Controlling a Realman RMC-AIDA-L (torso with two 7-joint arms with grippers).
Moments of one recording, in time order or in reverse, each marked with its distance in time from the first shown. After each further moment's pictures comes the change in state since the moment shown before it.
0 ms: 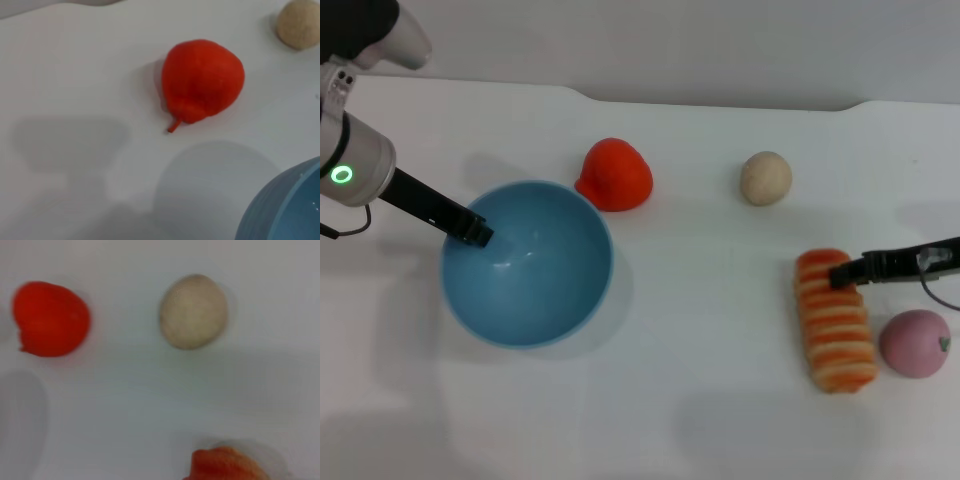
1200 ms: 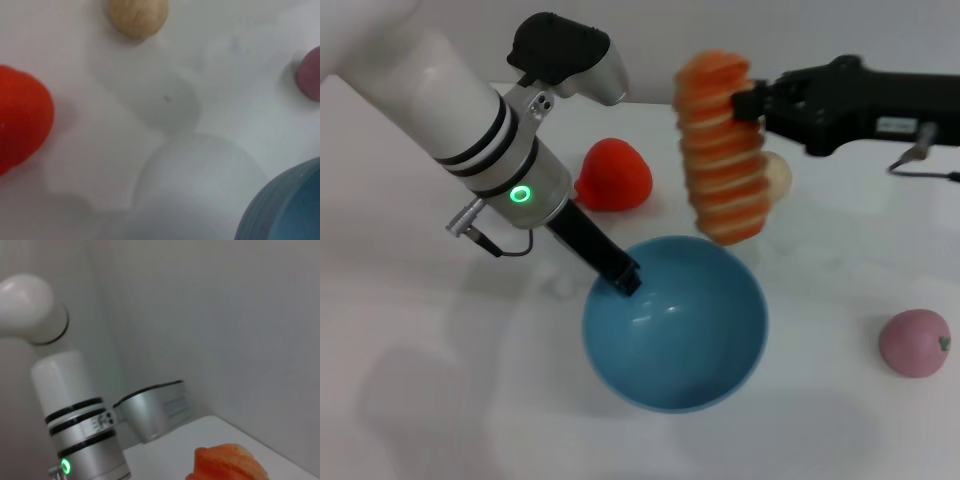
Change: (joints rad) left arm -0.202 -0.017 0.340 -0.230 -0.226 -0.076 -0.116; right arm -0.126 0.016 -0.184 -0.394 0.727 -0.215 -0.659
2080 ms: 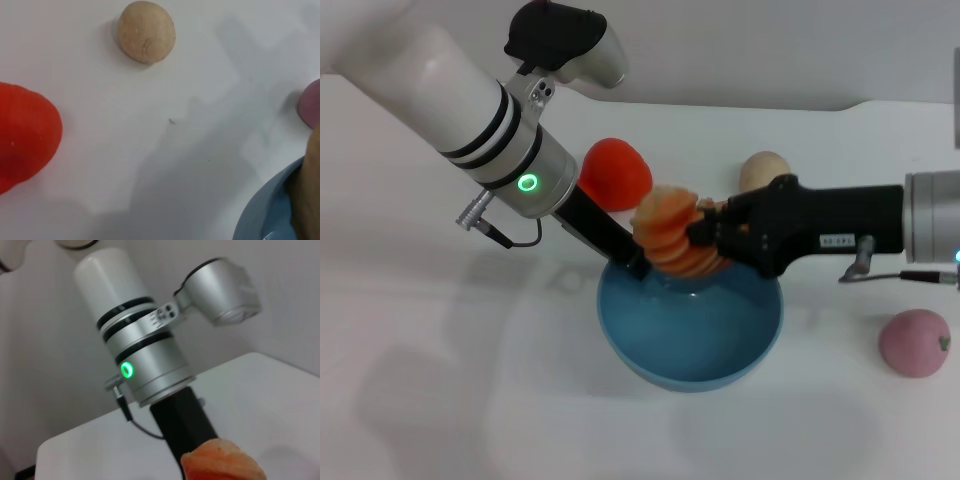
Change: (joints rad) left arm 0.000 0.004 -0.004 -0.004 -0.034 -0.044 -0.038; right arm -0.073 0.000 -0.253 0.043 0.020 0.050 -0.008
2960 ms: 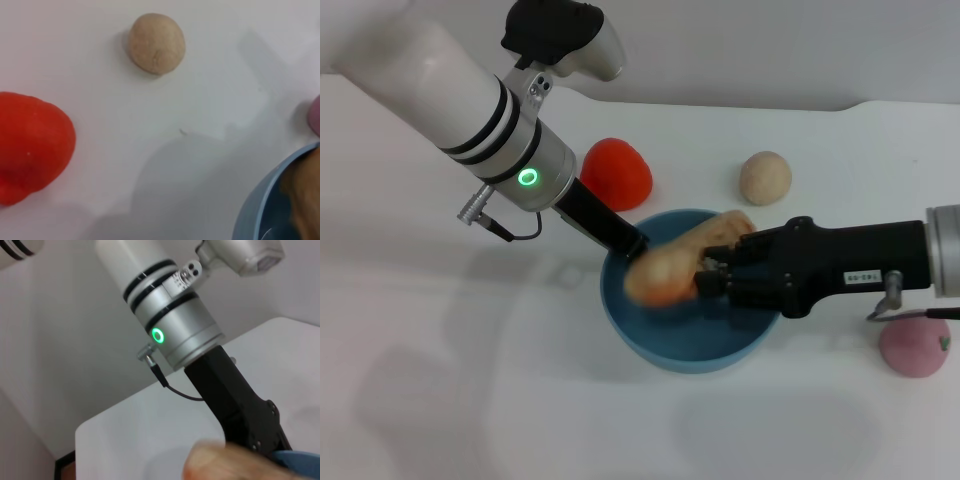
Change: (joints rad) left arm 0.002 0.001 0.000 0.000 0.005 -0.031 -0.002; right arm -0.029 -0.007 0.034 -0.009 -0.037 -0.122 0.084
